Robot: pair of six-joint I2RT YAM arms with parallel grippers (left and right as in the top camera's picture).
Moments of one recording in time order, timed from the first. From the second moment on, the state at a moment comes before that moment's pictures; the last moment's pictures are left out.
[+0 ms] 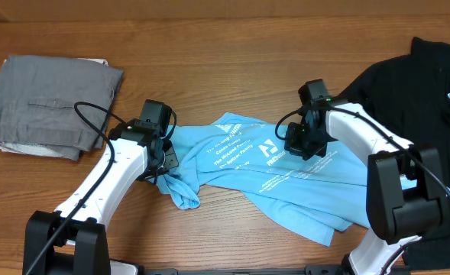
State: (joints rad) left arm -0.23 1.56 0.97 -0.87 -0.08 -0.58; right arm 0.23 1.89 1.18 -0.81 -0.20 0.46
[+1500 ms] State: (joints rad) left arm -0.23 1.56 0.86 -0.62 -0.08 -0.58; right arm 0.38 2.20 1.41 -0.10 -0.32 0.56
